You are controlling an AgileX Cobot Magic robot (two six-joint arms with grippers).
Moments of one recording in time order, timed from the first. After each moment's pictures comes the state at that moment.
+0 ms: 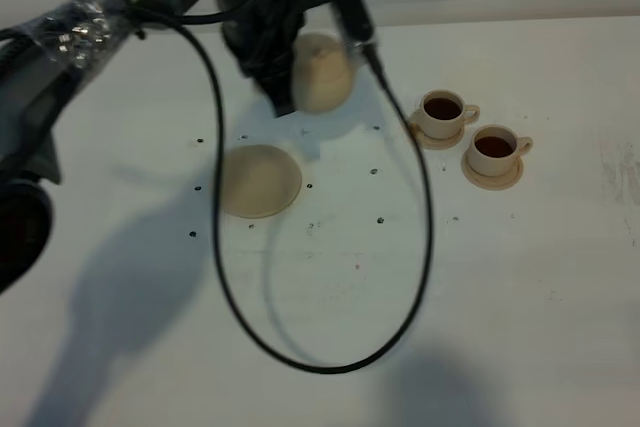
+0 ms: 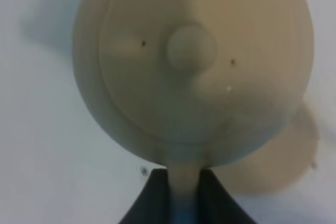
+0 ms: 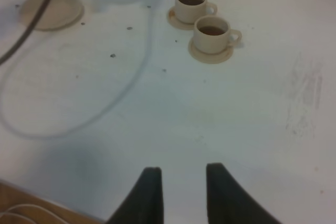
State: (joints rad) left arm -0.53 2.18 -2.05 0.16 1.20 0.67; right arm 0.12 0.00 -0.54 0.25 1.15 -0.31
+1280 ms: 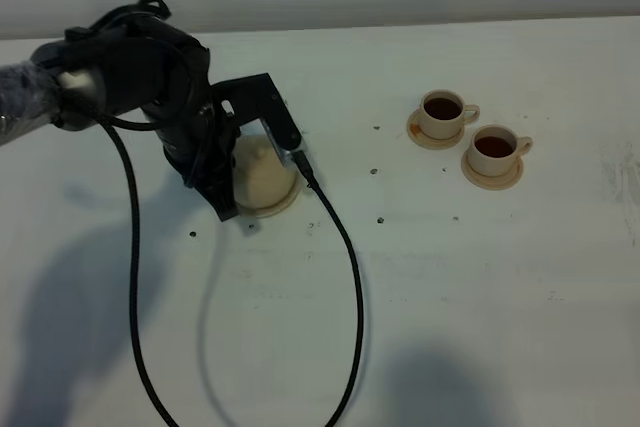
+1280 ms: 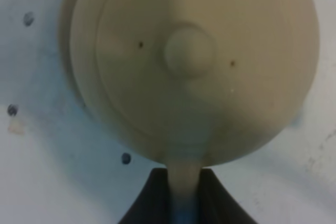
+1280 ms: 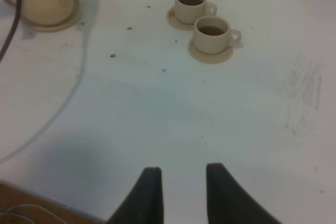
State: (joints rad) left arm -0.44 1.98 -1.38 0.14 0.74 0.59; right arm 0.12 0.00 -0.54 0.25 1.15 -0.31
